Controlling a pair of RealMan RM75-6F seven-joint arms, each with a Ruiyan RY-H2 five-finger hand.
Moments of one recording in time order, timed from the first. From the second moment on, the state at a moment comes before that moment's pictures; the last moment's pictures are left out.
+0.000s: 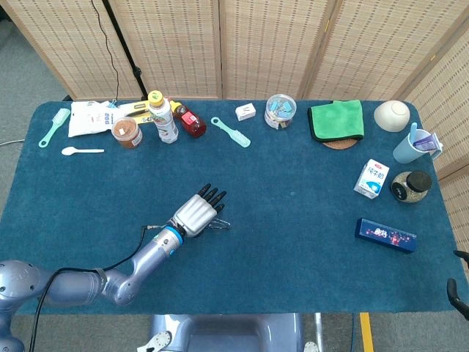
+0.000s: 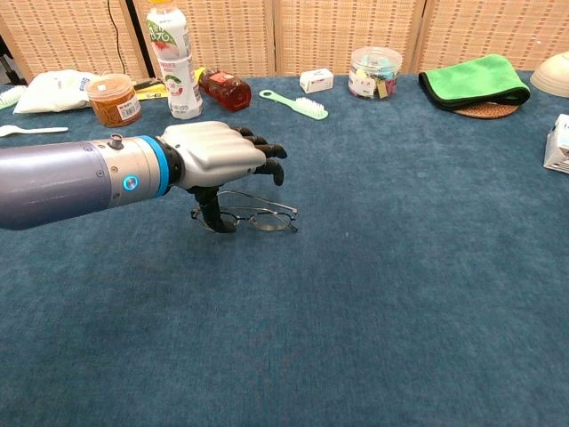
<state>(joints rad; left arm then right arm) -1.07 -1.65 -0.02 -1.43 0.90 0.85 0.75 -0.15 -1.09 0.07 -1.62 -1.47 1.67 -0.02</state>
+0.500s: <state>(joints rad) -1.04 -1.69 -0.03 -1.38 0.91 0.85 0.69 -0.15 -1.09 0.07 -1.63 -1.47 1.67 -0.03</state>
